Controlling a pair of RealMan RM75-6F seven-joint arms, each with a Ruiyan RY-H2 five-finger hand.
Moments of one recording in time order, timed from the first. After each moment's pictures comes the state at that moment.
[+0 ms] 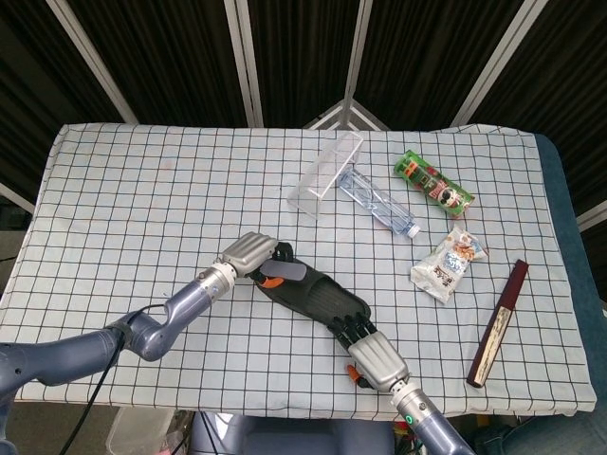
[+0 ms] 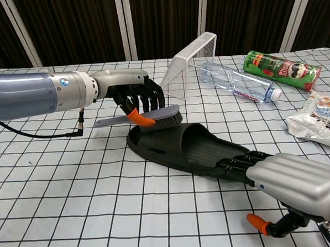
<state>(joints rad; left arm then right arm) -0.99 -1.62 -0.26 -1.27 1.18 0.56 -0.09 0.40 -1.57 -0.03 -1.76 -1.33 1.01 -0.63</state>
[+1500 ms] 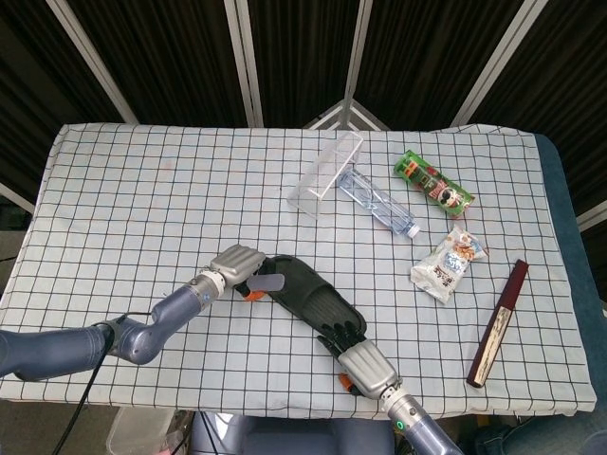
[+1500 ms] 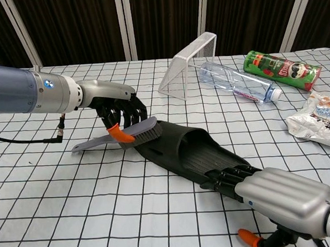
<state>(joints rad) -1.12 -1.47 -0.10 -1.47 0.76 0.55 0.20 0.43 -1.63 -0.08 -1.72 -1.33 1.01 -0.61</state>
